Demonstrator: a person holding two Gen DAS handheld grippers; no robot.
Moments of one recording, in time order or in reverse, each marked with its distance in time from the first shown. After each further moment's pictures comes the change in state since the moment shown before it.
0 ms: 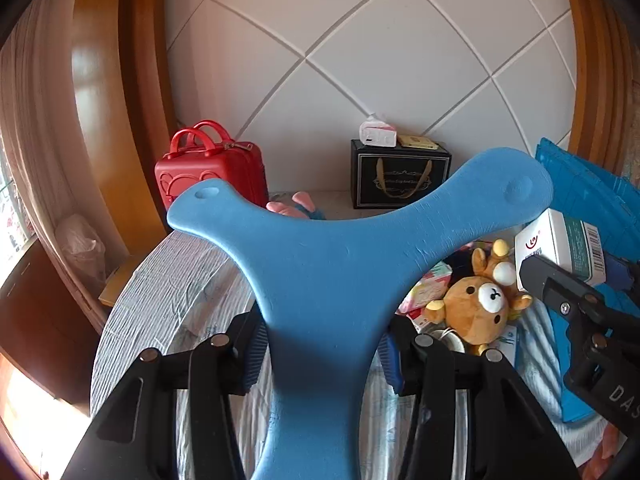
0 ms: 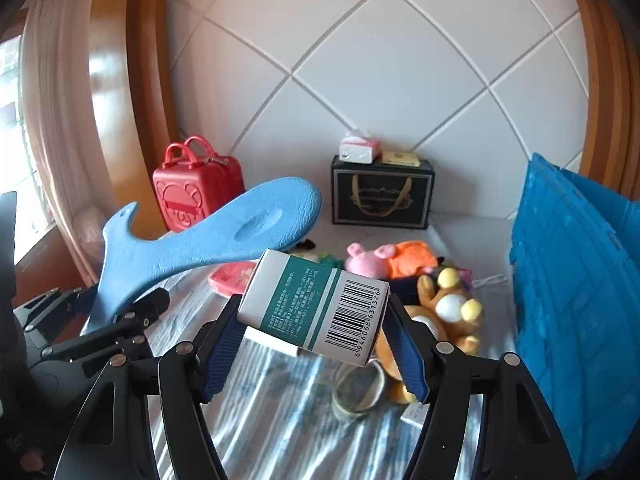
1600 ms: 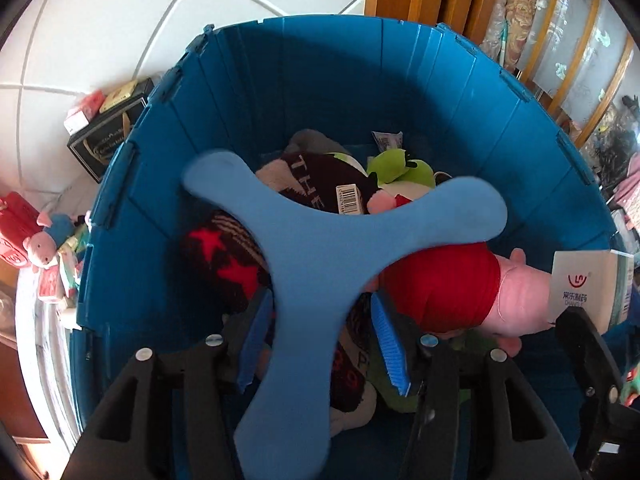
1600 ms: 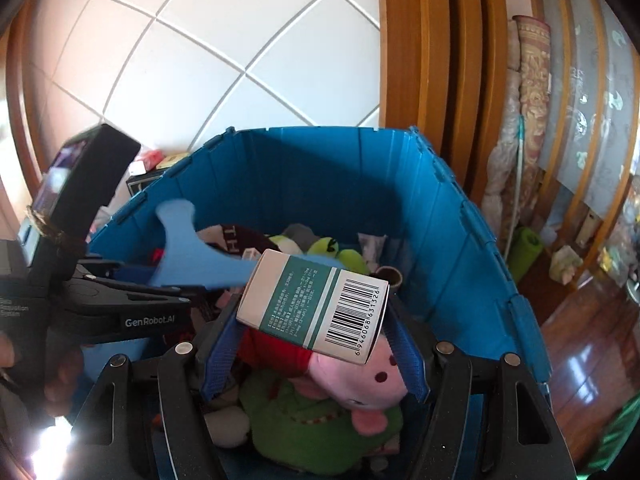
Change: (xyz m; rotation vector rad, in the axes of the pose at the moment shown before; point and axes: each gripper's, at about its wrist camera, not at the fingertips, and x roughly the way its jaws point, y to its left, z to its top) left arm -0.020 -0.494 0.027 0.296 0.482 -0.347; right arm -0.182 -0.446 -0.060 0.179 0.082 -0.280
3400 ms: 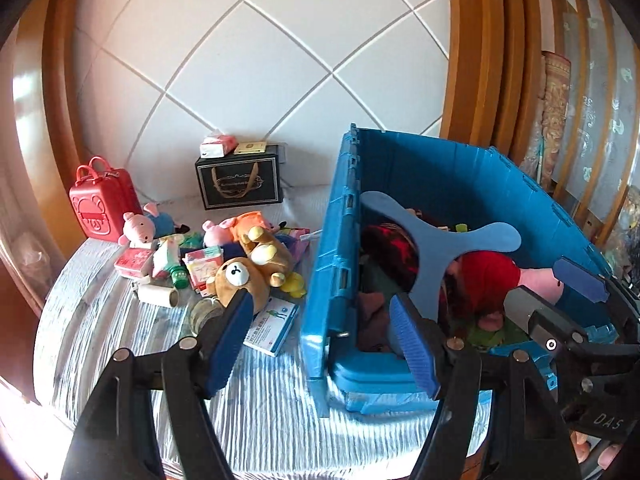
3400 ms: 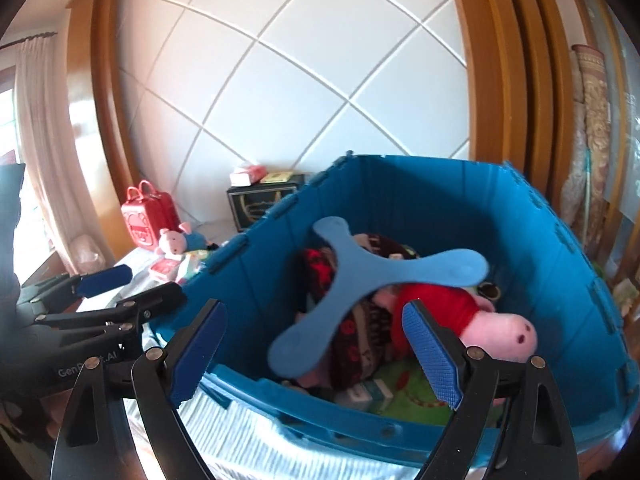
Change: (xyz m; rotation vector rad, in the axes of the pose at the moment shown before) left arm -0.128 0.103 -0.160 -0.218 -0.464 0.179; right arm -0.058 0.104 -0.038 -0.105 -0.125 0.284
